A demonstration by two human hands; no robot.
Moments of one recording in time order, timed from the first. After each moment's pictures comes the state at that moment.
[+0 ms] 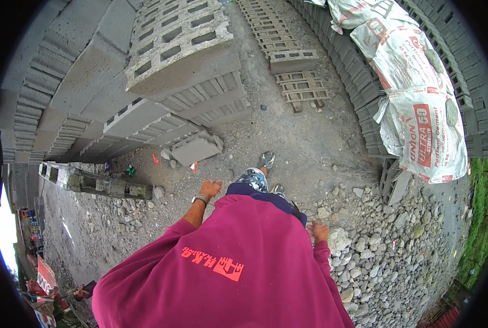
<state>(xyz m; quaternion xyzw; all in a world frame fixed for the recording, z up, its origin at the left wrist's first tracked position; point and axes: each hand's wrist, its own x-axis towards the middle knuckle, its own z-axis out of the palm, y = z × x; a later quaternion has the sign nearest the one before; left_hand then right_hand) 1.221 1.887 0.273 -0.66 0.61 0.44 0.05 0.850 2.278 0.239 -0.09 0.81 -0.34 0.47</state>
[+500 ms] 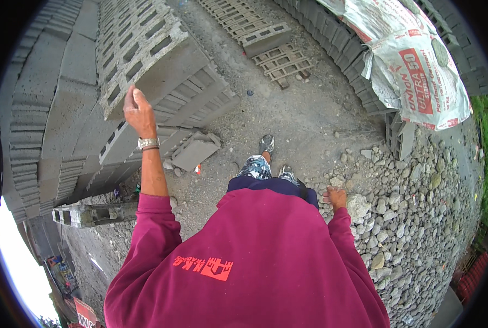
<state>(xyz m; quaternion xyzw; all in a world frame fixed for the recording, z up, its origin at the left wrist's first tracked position) 1.092 1.657 0.560 -0.45 0.74 0.01 -0.50 0.830 2.234 0.280 0.07 0.81 -0.34 0.47</state>
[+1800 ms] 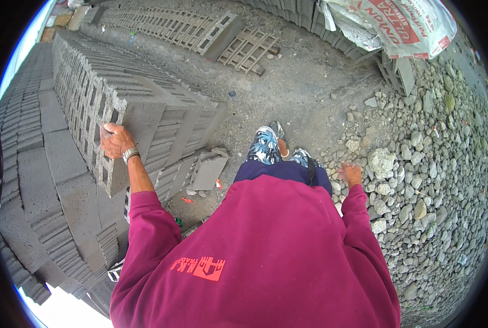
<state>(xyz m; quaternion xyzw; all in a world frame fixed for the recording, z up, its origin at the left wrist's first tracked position) 0.975 1.553 0.544 -0.57 0.71 -0.23 -0.36 0.829 2.244 0.251 0.26 0.77 -0.40 0.42</state>
